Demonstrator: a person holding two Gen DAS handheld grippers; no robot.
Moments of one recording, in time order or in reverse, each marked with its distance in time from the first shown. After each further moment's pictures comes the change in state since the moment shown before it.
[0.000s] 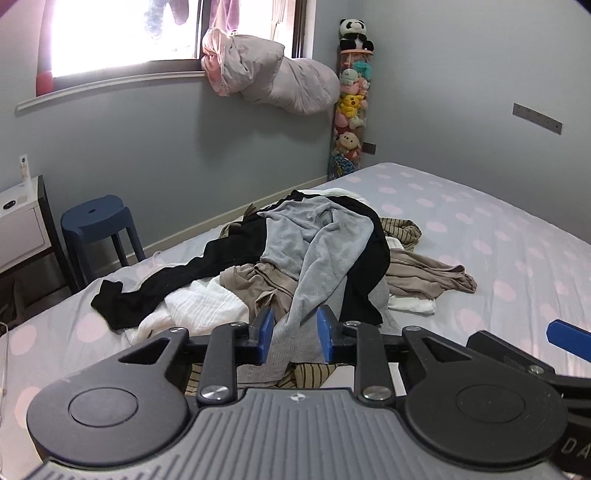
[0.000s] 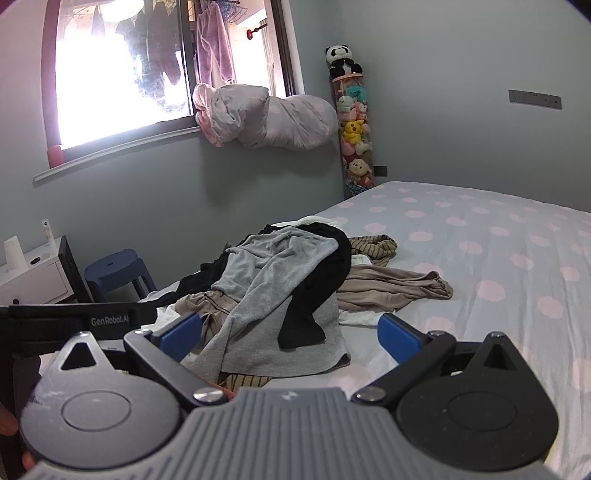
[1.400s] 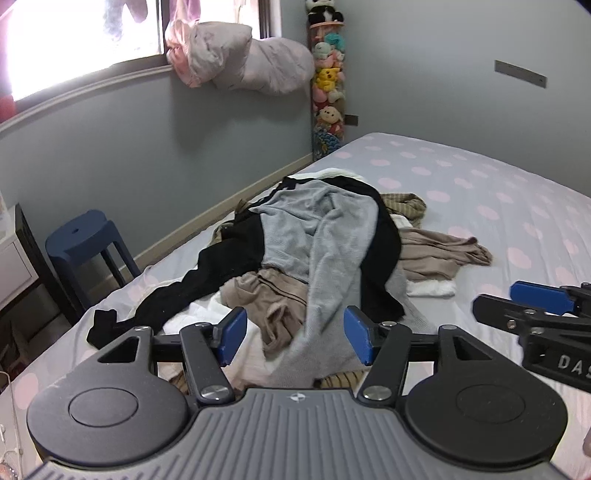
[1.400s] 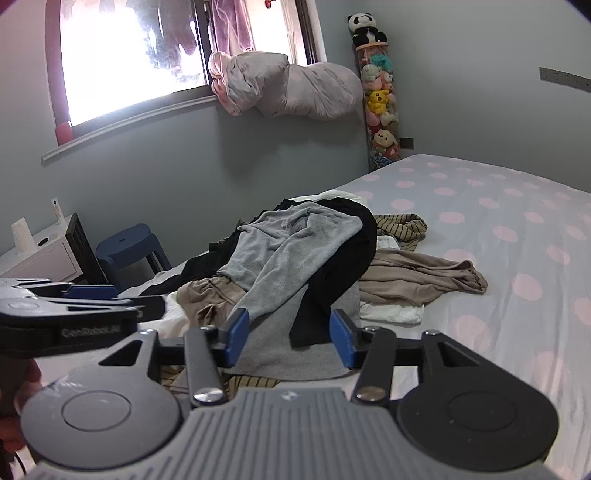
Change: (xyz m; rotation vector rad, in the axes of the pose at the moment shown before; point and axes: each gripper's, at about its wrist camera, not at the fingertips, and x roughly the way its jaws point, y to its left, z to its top) left arm 0.053 0.015 0.028 0.133 0.077 -0.021; right arm 0.076 -0.013 0.022 -0.030 0.117 0.082
